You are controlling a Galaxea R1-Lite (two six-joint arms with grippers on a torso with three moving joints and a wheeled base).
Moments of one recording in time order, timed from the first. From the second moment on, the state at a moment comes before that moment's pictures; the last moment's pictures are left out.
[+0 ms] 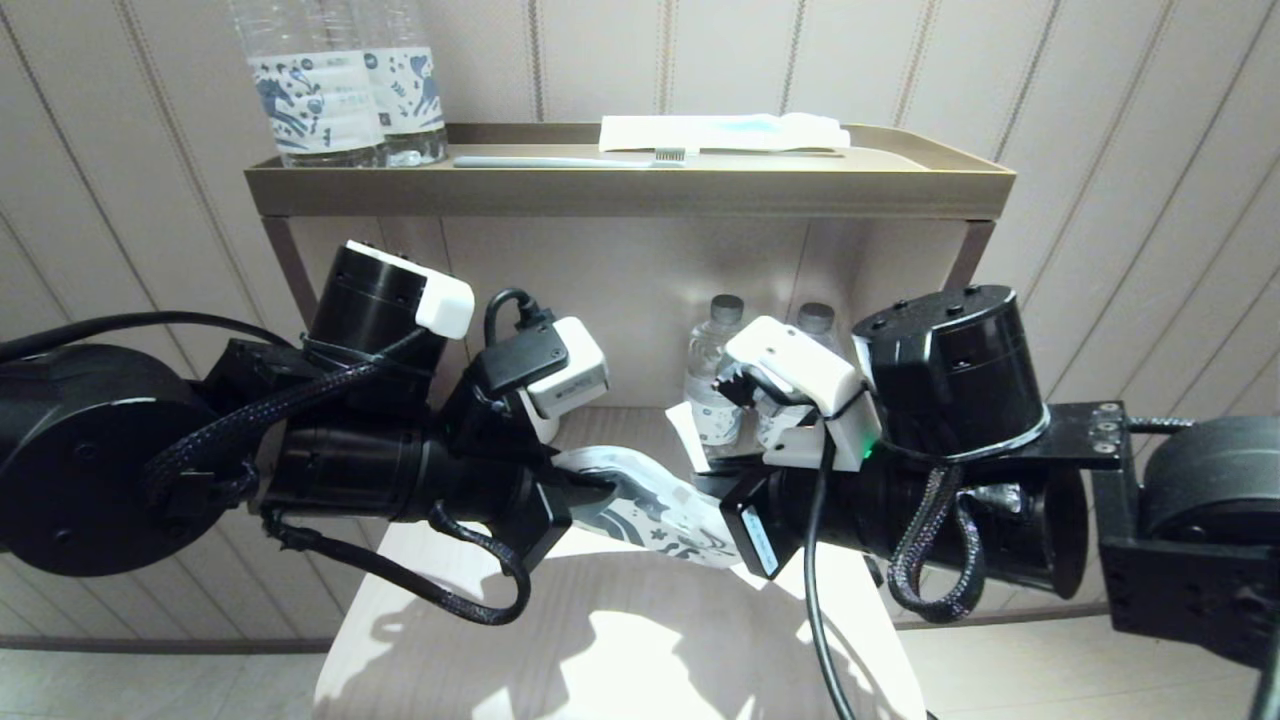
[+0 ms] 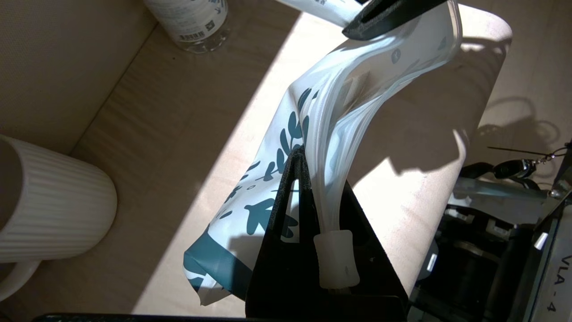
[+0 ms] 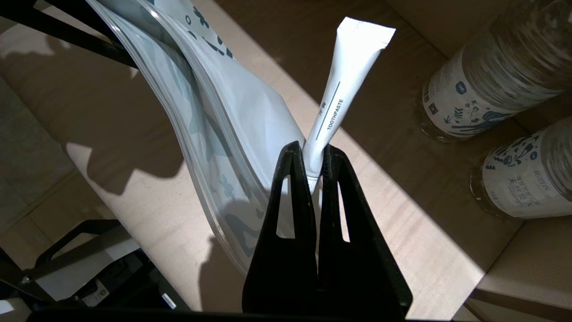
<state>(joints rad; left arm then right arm) -0.69 1.66 -1.08 0.00 -0.30 0.42 0.77 1.63 -1.02 -0.18 -0.09 -0.10</state>
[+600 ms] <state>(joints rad) -0.69 1.66 -1.08 0.00 -0.30 0.42 0.78 1.51 -1.00 -0.17 -0.08 -0.13</state>
